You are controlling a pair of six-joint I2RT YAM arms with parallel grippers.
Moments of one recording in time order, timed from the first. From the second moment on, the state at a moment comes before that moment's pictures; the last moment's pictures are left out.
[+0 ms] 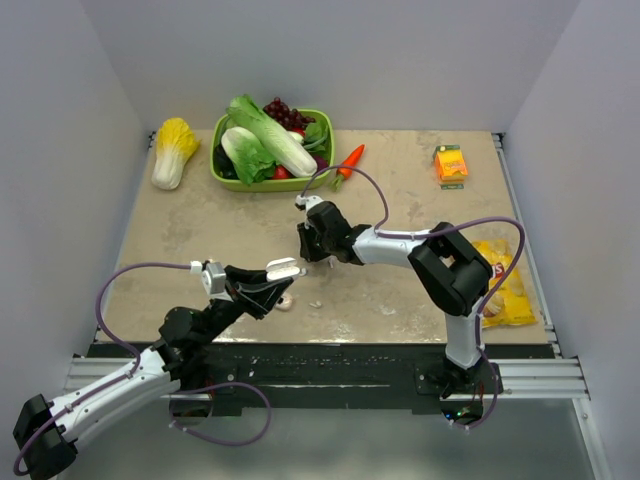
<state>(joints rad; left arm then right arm) -0.87 0.37 0.05 0.67 0.03 -0.38 0.79 1.96 1.18 0.01 -0.01 0.34</state>
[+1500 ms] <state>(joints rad) -0.76 0.94 0.51 0.58 0.67 -0.20 1.07 0.88 1.14 -0.54 -0.05 0.00</state>
